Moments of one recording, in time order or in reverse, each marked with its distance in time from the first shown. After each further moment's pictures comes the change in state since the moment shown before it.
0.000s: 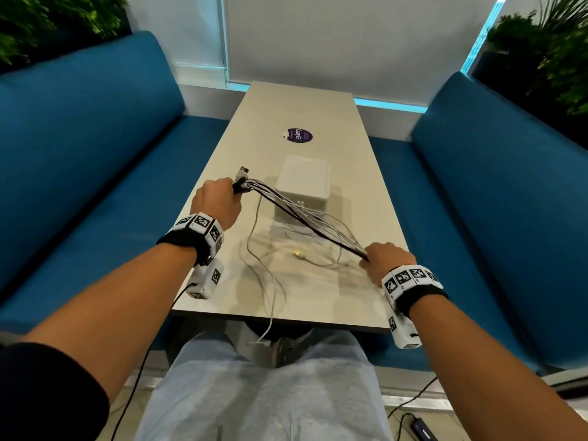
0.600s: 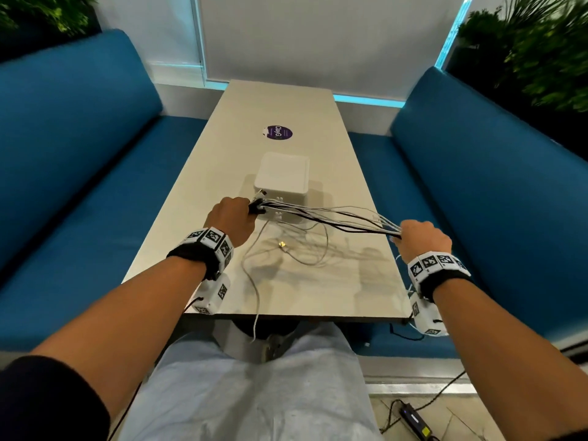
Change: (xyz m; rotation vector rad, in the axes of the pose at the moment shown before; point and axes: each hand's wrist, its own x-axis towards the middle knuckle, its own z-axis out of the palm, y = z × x) left_hand -0.027 0.040 0.035 0.037 -0.210 0.185; right_hand -0.009 0.082 -0.019 -0.017 0.223 0.291
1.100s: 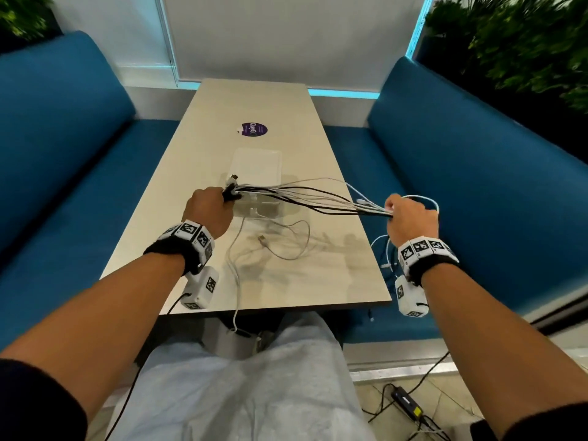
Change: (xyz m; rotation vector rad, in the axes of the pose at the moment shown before) left_hand 0.002 0.021 -0.006 -0.092 0.069 -0.041; right_hand 0.001 0.032 -0.002 0.138 0.169 -0.003
